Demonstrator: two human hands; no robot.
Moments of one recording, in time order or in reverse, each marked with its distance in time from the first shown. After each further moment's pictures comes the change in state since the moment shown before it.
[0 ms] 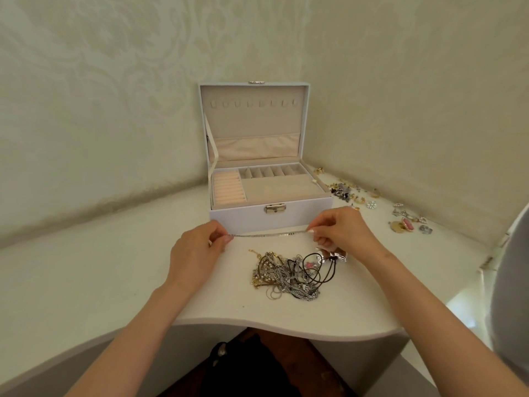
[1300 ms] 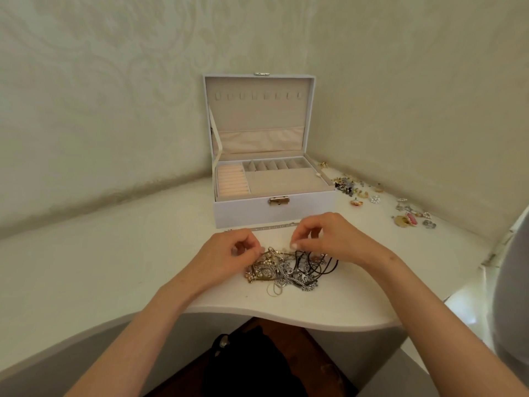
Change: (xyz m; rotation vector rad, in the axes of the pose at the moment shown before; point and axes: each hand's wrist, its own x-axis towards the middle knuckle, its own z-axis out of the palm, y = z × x) left_hand -0.019 0.021 -0.001 -0.247 -0.346 0.207; right_hand -0.024 -0.016 0.013 -0.237 -0.281 -0.266
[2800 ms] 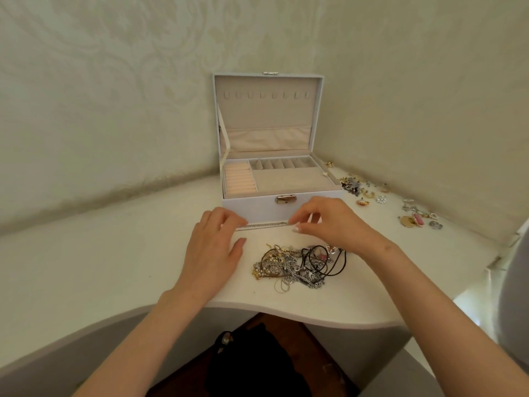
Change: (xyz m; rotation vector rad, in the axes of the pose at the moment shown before) left_hand -0.013 -0.021 -0.002 0.473 0.439 0.180; right_hand 0.015 -0.015 -0.002 -0.215 0.135 -0.064
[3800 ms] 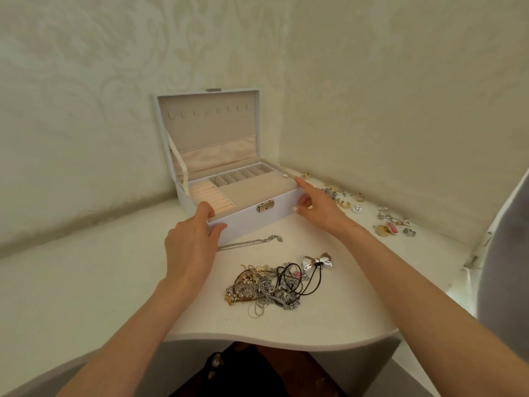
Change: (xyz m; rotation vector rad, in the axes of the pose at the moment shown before) left_hand 0.052 0.015 0.013 0.003 0.070 -0.279; right_hand 0.057 0.076 -0.010 0.146 0.147 0.161
